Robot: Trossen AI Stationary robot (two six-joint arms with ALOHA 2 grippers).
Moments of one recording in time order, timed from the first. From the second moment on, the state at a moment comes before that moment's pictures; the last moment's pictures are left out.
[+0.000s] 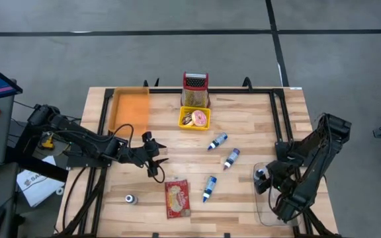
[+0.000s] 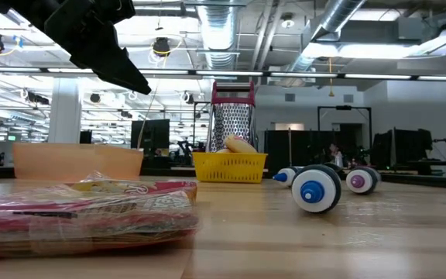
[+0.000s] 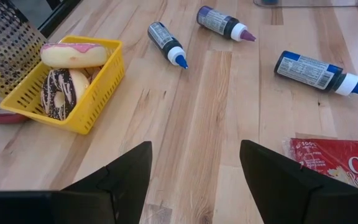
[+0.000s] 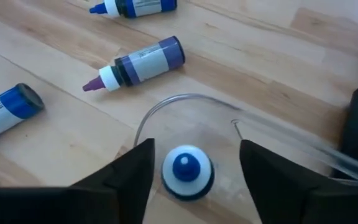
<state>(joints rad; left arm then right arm) -0.35 1.17 0.61 -0.11 -0.55 -0.25 1.10 1.54 0.96 -1.39 0.63 2.31</state>
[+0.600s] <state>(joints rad) -0.36 1.17 0.61 -0.11 -0.55 -0.25 0.97 1.54 1.15 -1.05 0.67 1.41</state>
